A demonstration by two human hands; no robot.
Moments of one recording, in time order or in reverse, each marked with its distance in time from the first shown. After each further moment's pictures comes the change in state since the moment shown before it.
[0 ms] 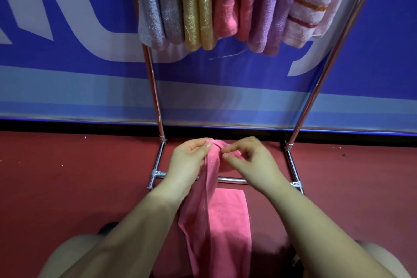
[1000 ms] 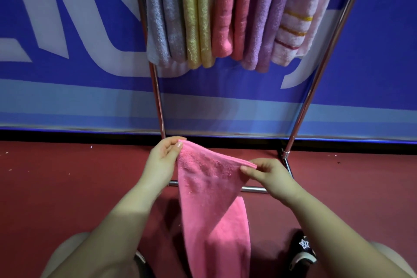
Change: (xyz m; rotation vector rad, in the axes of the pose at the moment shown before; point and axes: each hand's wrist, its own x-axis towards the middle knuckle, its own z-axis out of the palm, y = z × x) left_hand -0.012 0.029 -0.048 0.254 0.078 0.192; right_hand -0.021 0.019 -0.038 0.208 -0.196 0.136
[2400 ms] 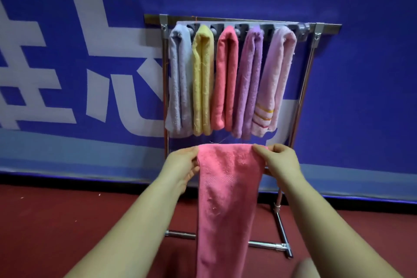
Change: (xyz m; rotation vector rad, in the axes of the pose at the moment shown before) left_hand -0.057 0.202 0.028 -0.347 0.057 -0.211; right_hand -0.043 -0.188 -0.070 0.278 0.539 -0.021
